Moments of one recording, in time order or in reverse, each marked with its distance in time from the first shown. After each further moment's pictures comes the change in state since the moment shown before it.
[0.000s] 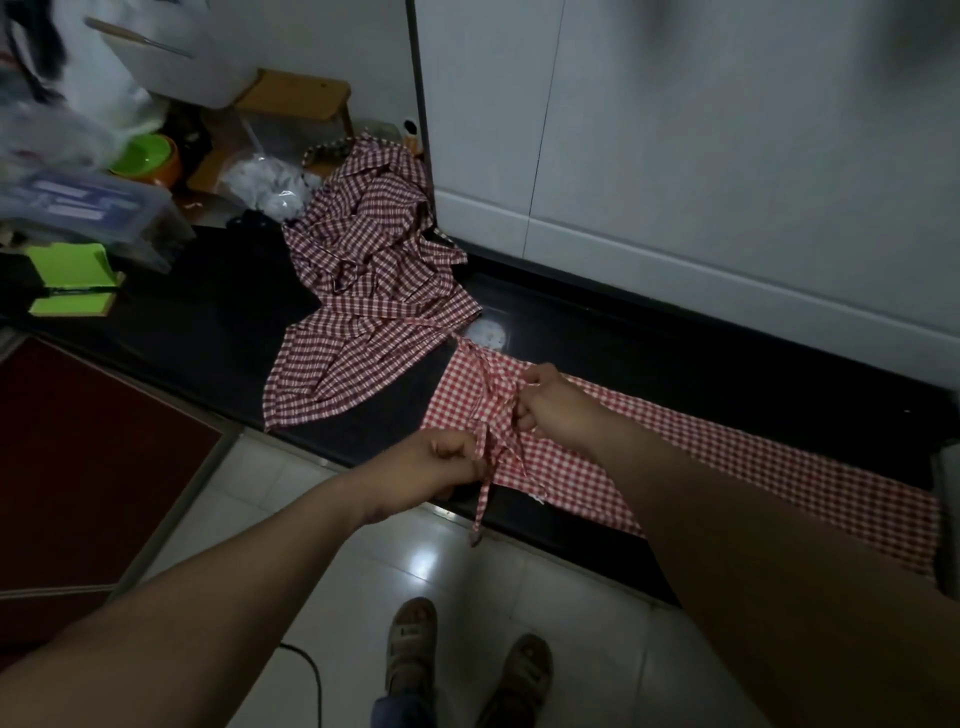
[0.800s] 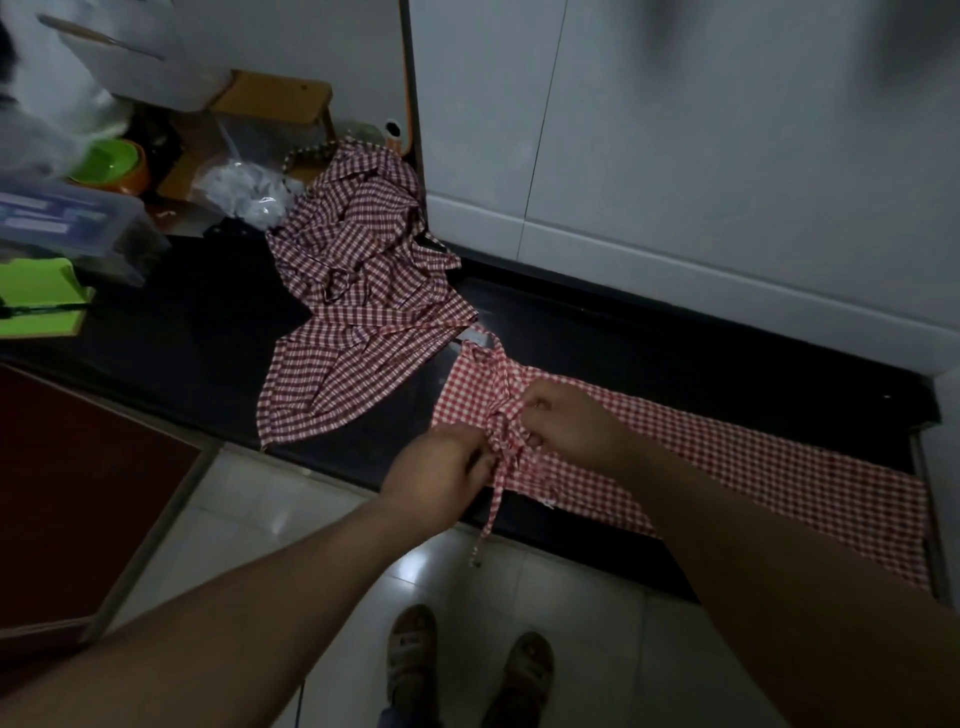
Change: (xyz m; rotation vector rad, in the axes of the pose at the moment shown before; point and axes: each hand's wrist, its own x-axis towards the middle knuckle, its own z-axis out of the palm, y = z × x) left_hand 0.023 -0.026 0.009 0.714 0.374 0.304; right_hand -0.019 0.006 0.005 -0.194 0.079 -0.254
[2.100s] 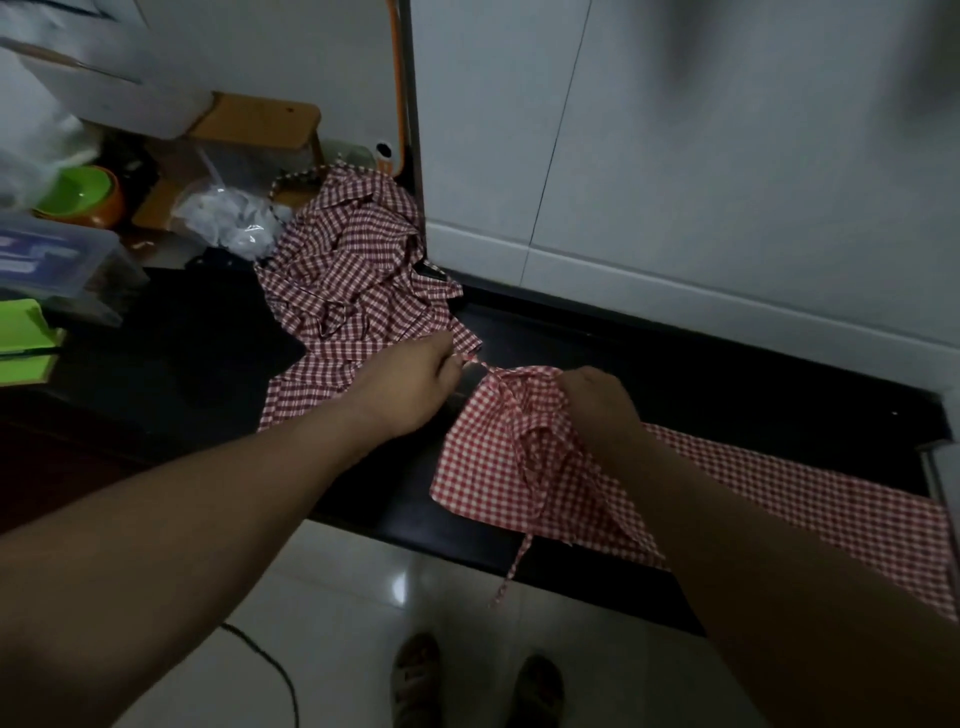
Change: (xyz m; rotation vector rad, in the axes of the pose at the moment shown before) left_hand 0.112 -0.048 -0.090 0.169 0.019 -0.014; right_hand 0.045 -0.018 -0.022 0.272 0.345 0.314
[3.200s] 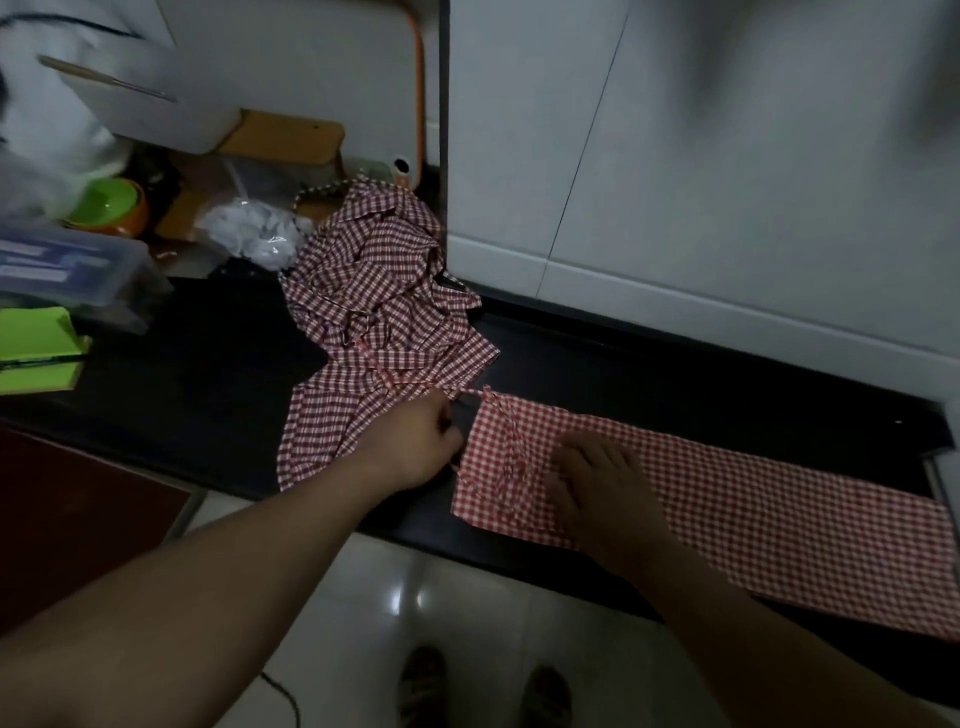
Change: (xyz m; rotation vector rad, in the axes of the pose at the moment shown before) left_hand -0.041 -0.025 0.027 -0.077 -0.163 -0.181; right_hand -0.051 0.089 0.026 -0.906 0.055 -0.606
